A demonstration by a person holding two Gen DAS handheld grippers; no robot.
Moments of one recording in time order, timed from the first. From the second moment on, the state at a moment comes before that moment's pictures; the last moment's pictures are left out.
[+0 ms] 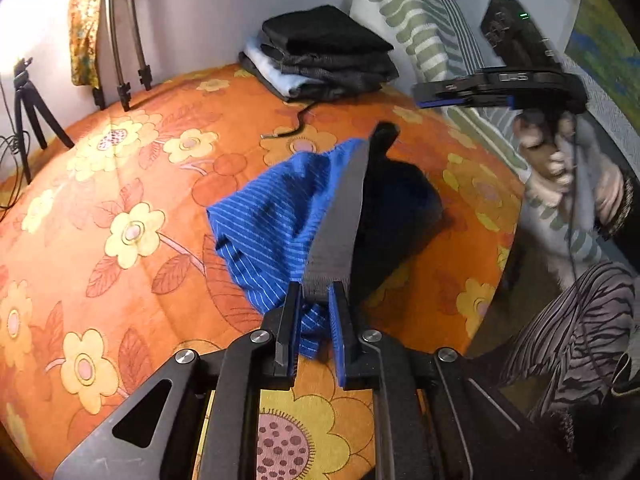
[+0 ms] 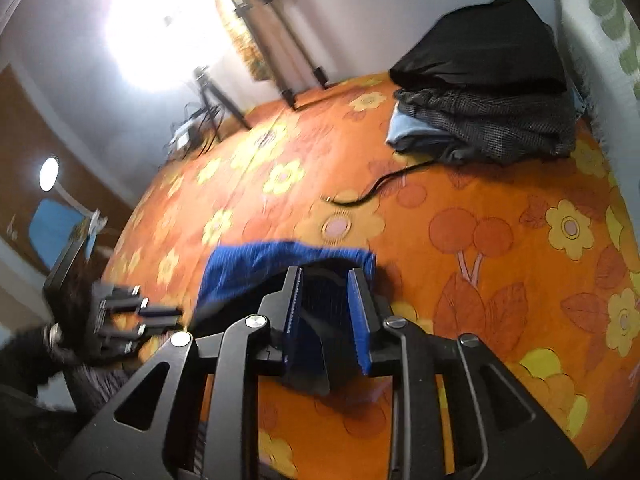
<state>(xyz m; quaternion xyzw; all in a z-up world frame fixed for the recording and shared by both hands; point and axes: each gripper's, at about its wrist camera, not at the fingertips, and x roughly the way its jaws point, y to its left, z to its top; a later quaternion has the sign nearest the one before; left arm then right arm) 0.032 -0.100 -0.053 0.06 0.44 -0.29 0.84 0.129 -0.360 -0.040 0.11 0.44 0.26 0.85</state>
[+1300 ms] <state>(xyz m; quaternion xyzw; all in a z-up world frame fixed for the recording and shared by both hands) 0.038 -0.129 -0.061 0.11 0.47 -0.28 0.83 0.128 -0.373 -0.100 0.23 0.55 0.19 0.78</state>
